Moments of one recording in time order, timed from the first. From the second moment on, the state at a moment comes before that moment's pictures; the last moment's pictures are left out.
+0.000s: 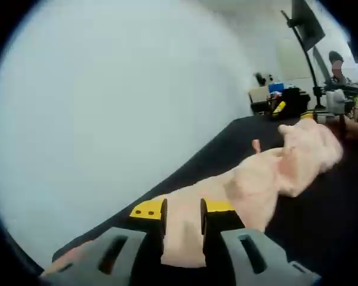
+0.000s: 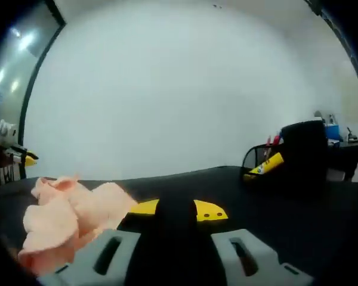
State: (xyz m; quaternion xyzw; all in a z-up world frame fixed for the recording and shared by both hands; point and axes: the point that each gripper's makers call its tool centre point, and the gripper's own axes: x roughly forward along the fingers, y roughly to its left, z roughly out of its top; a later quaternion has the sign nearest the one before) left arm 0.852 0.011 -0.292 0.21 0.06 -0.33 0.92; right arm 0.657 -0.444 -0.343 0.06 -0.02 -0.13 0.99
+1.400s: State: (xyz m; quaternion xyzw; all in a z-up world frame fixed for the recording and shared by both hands) left arm 0.909 -0.003 -0.396 0.21 0.26 -0.37 0.86; right arm 0.673 -0.423 -0.350 0.05 0.00 -0.08 1.00
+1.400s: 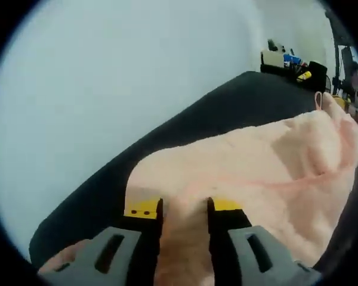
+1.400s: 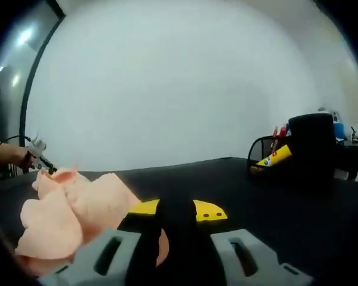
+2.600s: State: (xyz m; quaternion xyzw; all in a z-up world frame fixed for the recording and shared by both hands) left arm 0.608 0.113 -0.273 0.14 0.05 -0.30 0.94; right arm 0.673 -0.388 -0.324 0.13 -0.05 0.02 0.99
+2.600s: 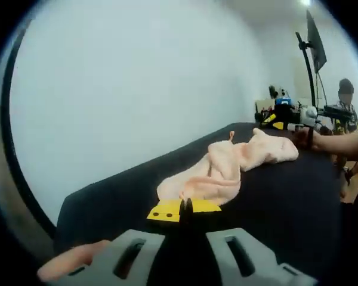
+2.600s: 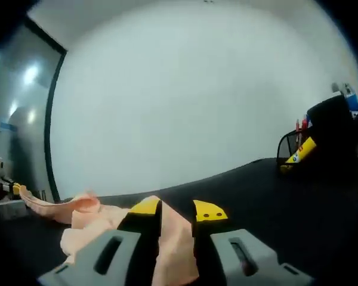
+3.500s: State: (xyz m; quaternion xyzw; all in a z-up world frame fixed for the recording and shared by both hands) left arm 0.447 0.162 -0.342 0.22 -0.04 -0.15 0.96; right arm 0.632 -0.328 -0.342 0.22 0.07 0.12 0.96
